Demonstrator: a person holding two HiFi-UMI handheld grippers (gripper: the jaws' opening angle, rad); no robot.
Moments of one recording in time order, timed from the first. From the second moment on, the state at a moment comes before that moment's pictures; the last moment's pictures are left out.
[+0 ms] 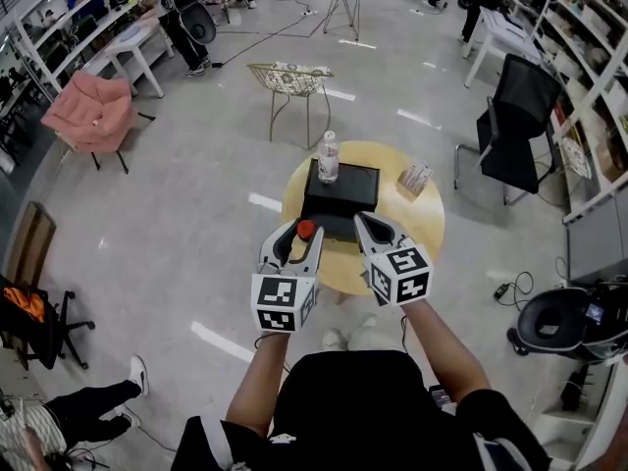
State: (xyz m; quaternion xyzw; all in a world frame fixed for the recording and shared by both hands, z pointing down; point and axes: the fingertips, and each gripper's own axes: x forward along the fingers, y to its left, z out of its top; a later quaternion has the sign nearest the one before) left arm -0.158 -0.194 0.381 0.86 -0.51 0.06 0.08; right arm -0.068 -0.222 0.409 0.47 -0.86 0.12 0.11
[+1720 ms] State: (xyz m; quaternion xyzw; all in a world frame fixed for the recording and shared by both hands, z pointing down) left arm -0.079 -0.338 0.580 0.83 -0.49 0.18 0.22; right arm 0.022 -0.362 0.570 0.46 -0.82 0.26 0.20
